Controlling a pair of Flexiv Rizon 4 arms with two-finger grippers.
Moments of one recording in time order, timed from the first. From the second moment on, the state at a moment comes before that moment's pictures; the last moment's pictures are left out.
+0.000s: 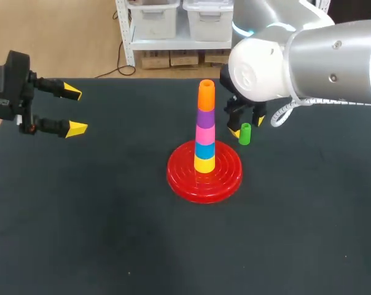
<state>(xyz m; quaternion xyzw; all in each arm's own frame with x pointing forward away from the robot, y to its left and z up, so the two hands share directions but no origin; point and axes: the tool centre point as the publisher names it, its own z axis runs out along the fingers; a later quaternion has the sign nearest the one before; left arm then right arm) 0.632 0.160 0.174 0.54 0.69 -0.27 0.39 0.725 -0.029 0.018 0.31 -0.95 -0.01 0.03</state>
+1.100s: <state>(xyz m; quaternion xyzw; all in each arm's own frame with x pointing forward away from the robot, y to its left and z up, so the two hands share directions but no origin) 0.632 0.160 0.174 0.54 0.69 -0.27 0.39 0.720 -0.024 0.174 0.37 -0.93 0.02 0.05</state>
